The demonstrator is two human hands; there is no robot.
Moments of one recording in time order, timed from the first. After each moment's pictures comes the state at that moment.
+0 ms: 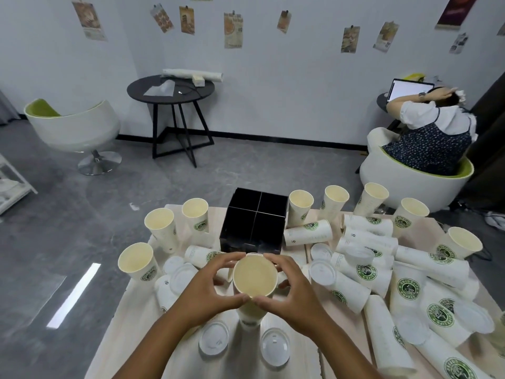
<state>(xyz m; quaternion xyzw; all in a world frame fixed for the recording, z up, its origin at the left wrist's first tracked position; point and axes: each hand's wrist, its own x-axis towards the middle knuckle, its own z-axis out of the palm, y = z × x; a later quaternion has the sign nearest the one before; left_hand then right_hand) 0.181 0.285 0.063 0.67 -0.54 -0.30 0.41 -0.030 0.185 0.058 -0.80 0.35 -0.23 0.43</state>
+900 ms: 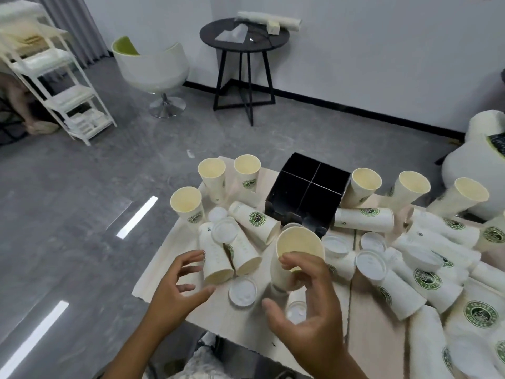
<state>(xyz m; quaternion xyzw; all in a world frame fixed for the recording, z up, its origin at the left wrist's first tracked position) 0.198 0.420 -0.002 0.78 -0.28 -0.25 0.50 -0.011 0.256 0.075 -0.75 0.20 -0.42 0.46</state>
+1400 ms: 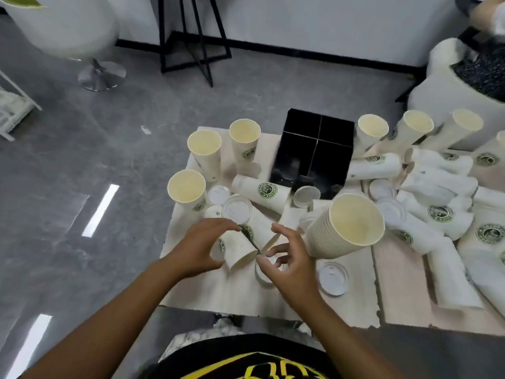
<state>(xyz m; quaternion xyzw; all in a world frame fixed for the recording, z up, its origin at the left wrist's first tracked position) 0.346 0.365 -0.063 0.68 -0.65 -0.27 0.20 0.100 0.299 -0.026 -0.68 0.44 -0.27 0.53</state>
